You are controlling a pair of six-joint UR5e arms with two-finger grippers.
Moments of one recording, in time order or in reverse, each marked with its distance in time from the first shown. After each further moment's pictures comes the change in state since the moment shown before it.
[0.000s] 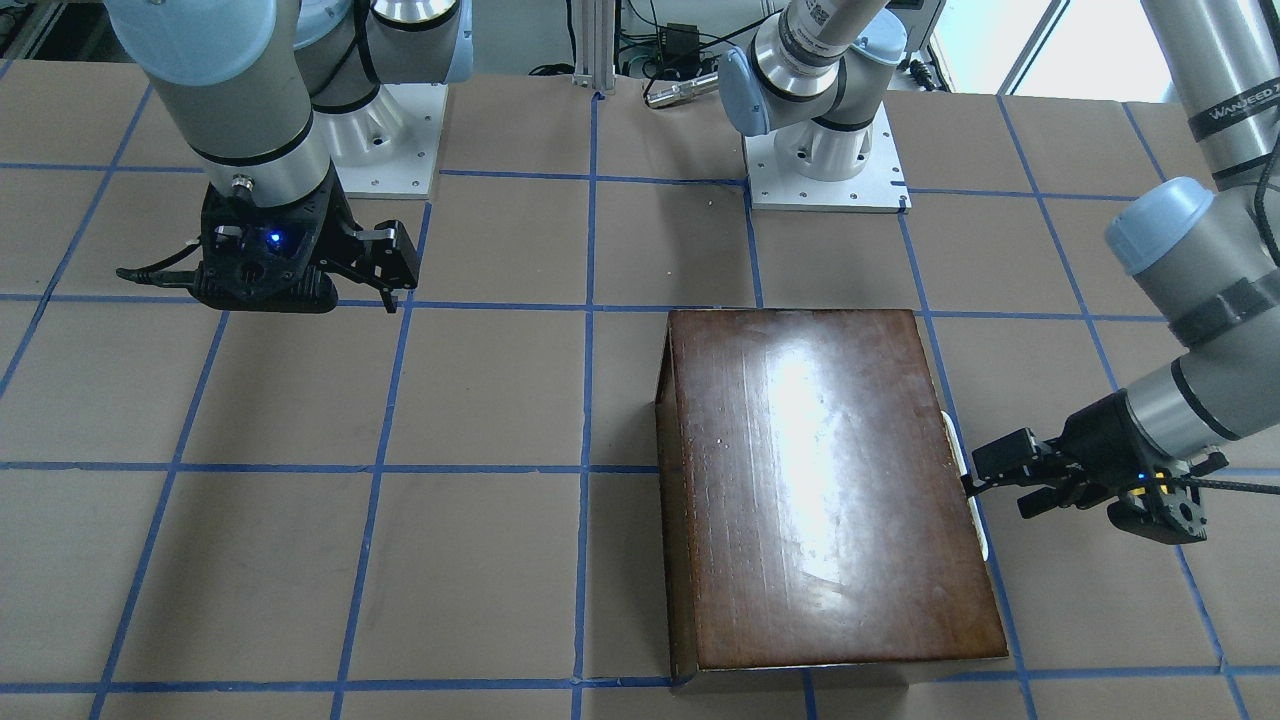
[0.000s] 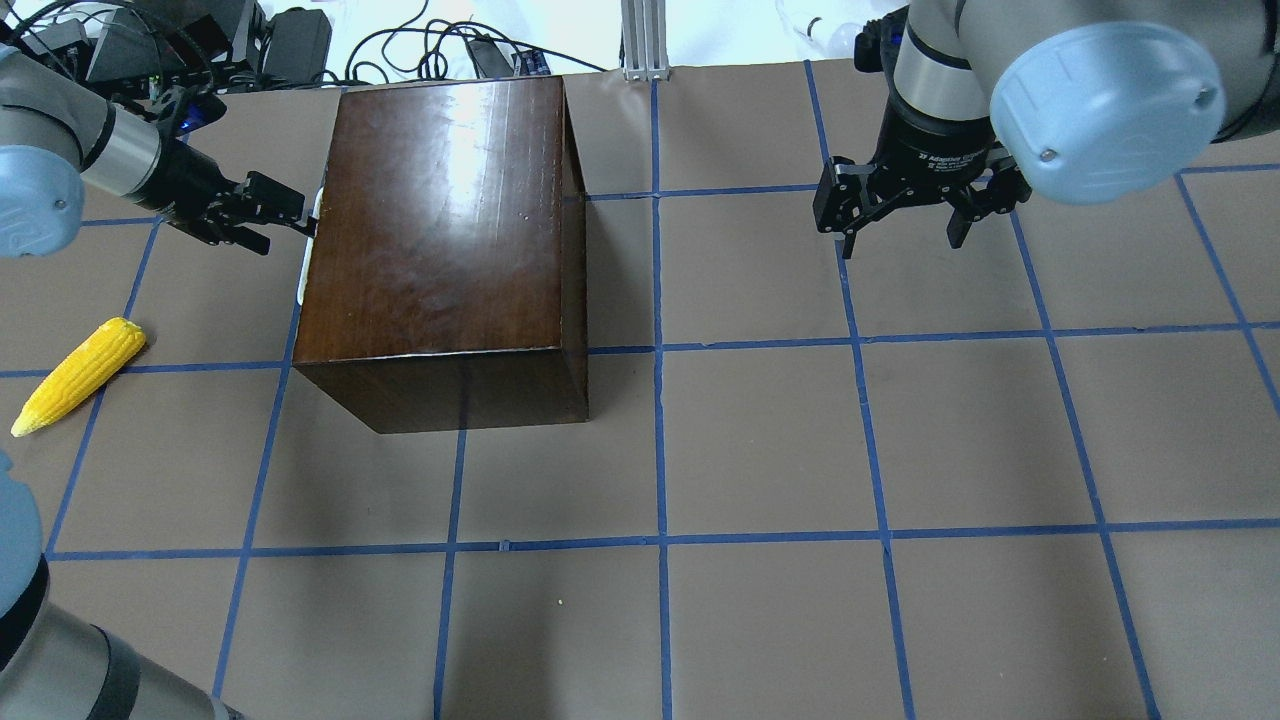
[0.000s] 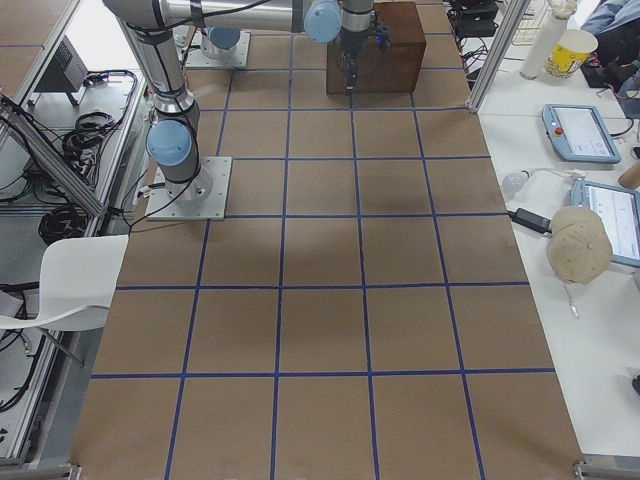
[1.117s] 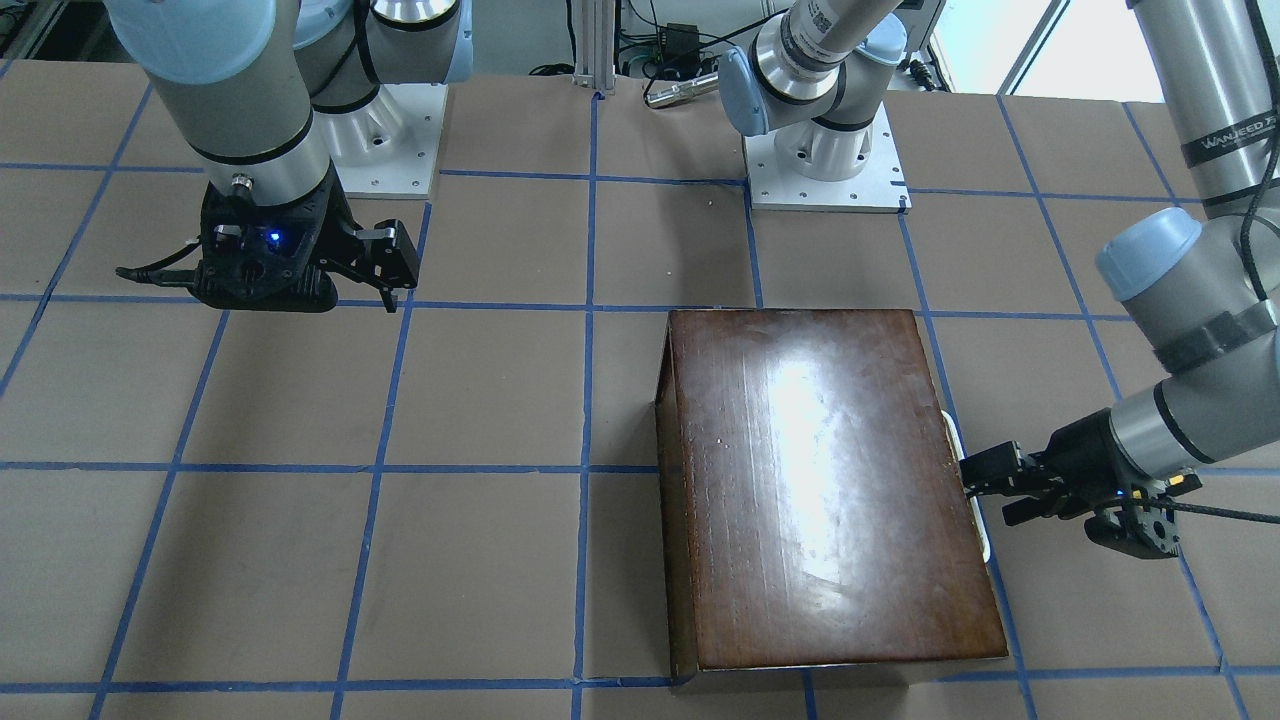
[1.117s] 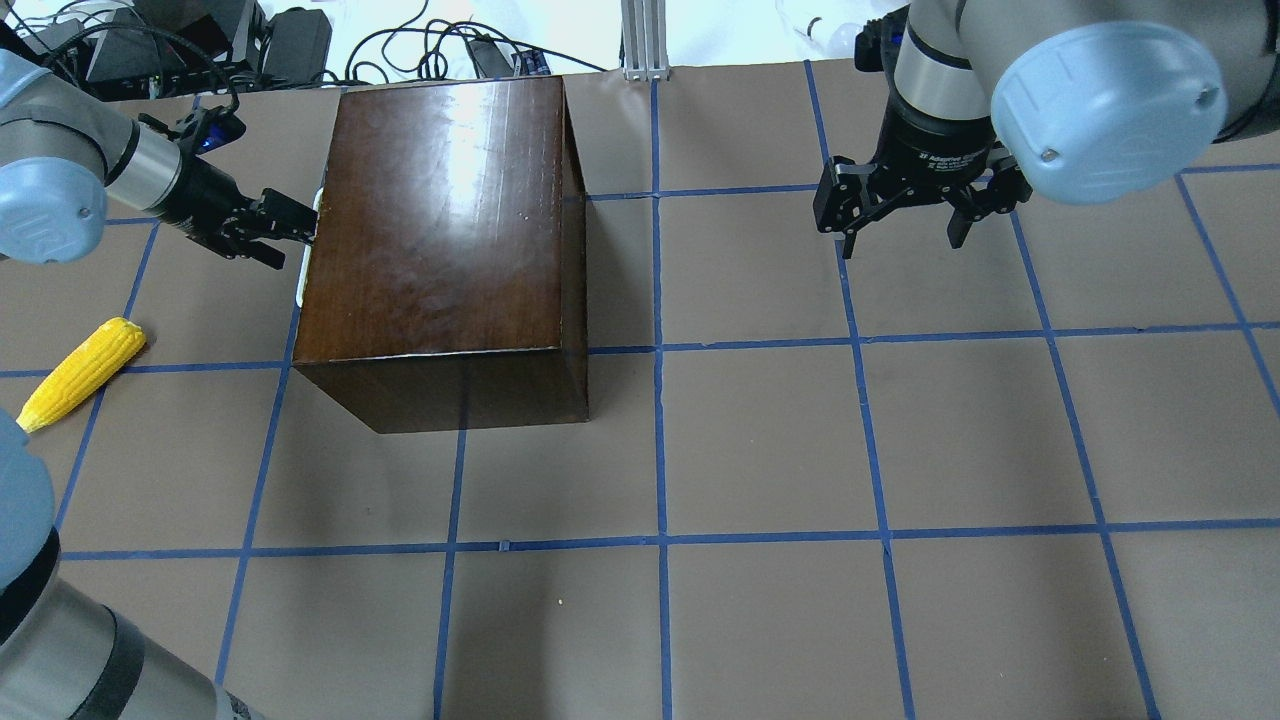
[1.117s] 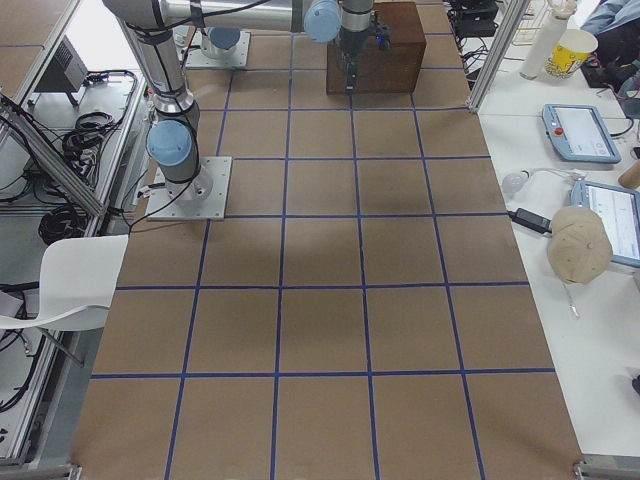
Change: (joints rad) left arm -0.001 -0.044 0.004 -0.002 0.009 0.040; right arm 0.000 -0.001 0.000 0.000 0.000 0.000
